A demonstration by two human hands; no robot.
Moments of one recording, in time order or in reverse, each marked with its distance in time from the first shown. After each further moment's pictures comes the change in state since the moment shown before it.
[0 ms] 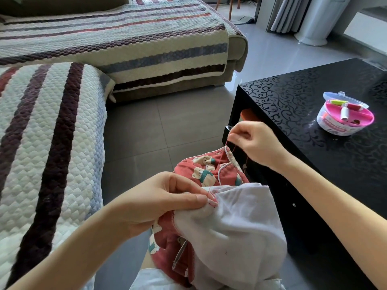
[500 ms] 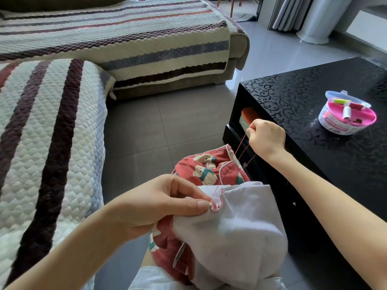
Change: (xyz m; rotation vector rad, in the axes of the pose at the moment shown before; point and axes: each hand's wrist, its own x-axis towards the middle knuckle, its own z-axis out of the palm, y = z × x) left_hand -0.005 0.001 -0.001 -0.046 -0.083 -0.050; right_hand 0.028 0.059 0.018 -0.563 0.192 0.252
